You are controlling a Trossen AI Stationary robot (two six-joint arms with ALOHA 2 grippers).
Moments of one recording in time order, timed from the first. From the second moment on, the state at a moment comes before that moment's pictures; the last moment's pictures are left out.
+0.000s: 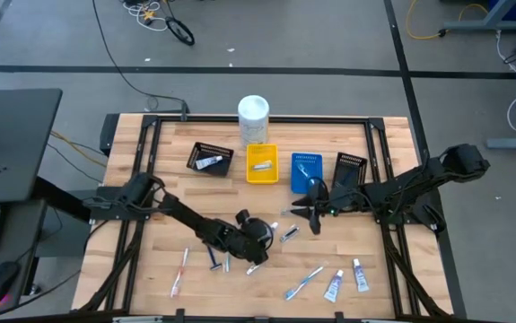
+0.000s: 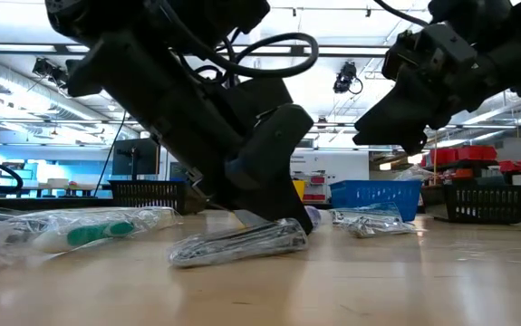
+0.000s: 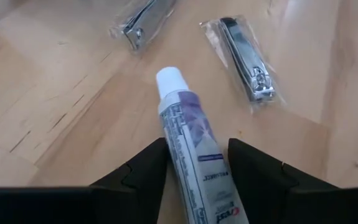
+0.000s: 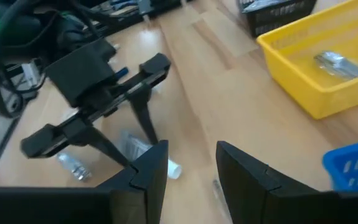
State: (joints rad) left arm -0.39 2.10 1.12 0.15 -0.58 -0.64; right arm 0.21 1.30 0.37 0.48 0.21 0.46
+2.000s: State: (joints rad) left arm 0.28 1.74 1.11 -0.79 -0.56 -0.33; right arm 0.21 1.30 0.37 0.47 0.24 0.54
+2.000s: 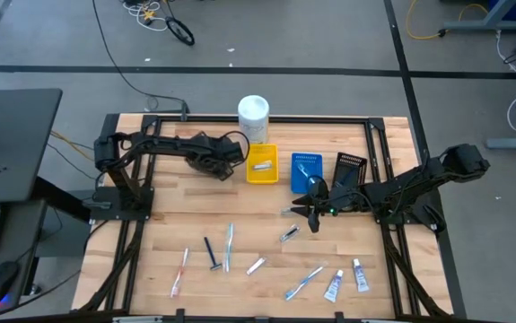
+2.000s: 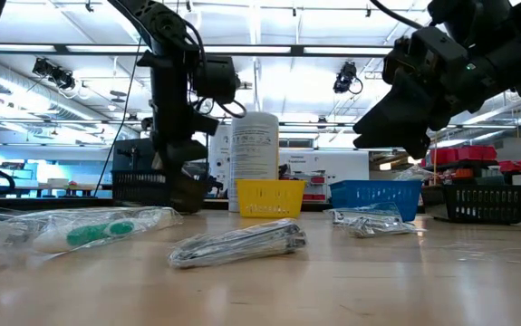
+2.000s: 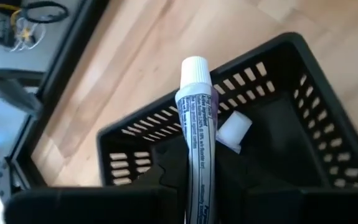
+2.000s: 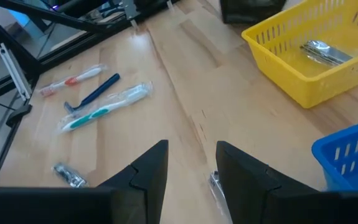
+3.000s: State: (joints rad) left arm 0.11 1.67 1.14 -0.77 -0.62 -0.41; right arm 0.26 1.30 0.37 0.47 0.24 0.60
